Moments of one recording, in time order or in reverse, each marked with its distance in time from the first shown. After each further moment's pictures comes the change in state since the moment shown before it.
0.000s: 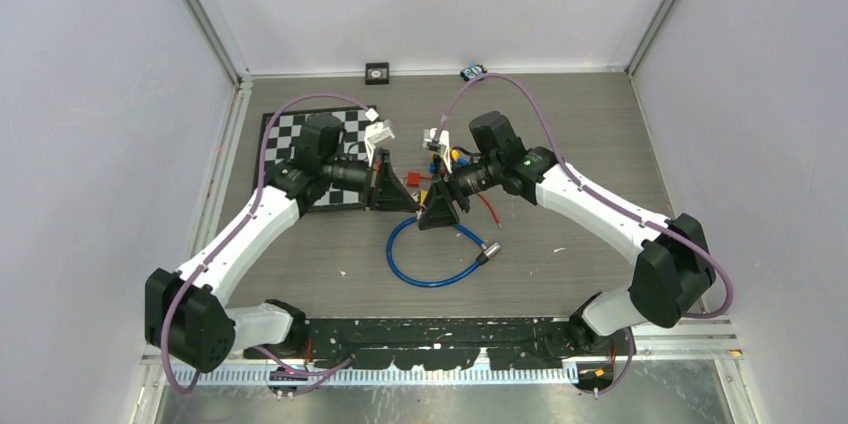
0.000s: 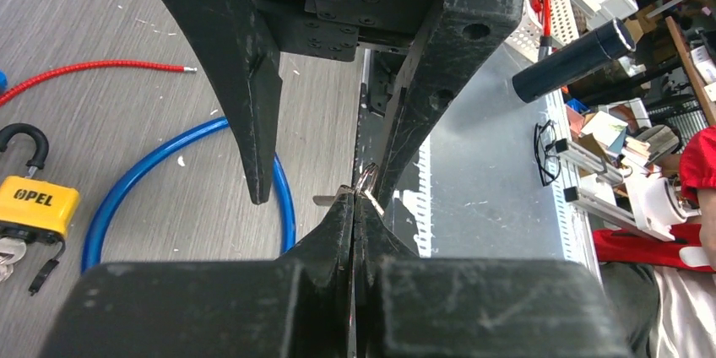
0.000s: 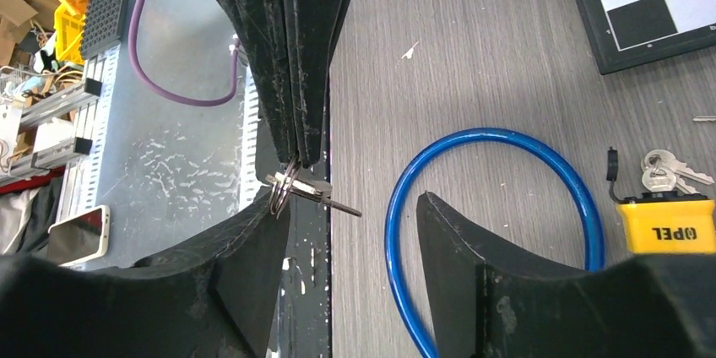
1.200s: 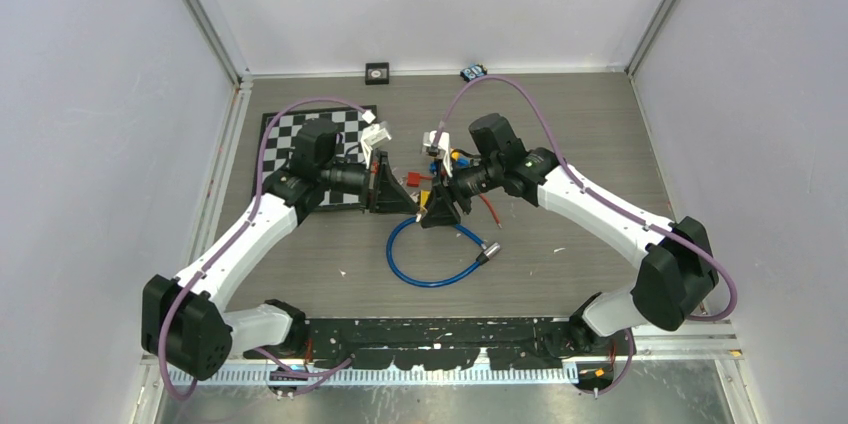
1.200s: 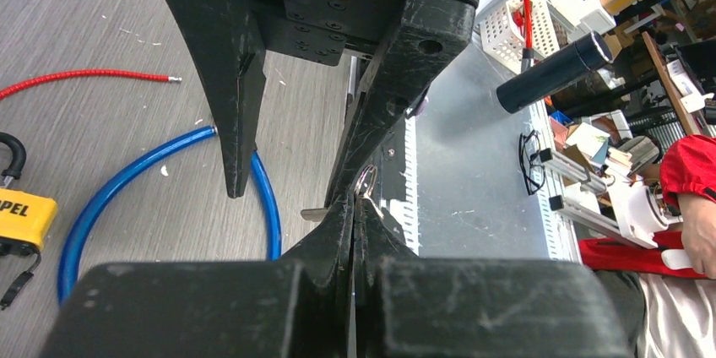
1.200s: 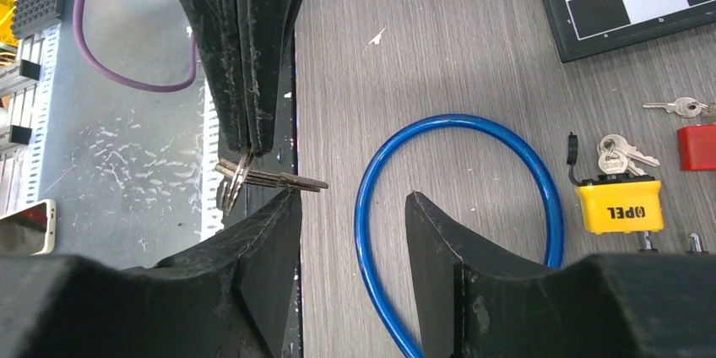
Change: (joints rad) left arm -0.002 -0.037 -0.066 0.127 0.026 -0.110; right arm 0.016 -0.017 0.003 -0.047 0.087 -0.093
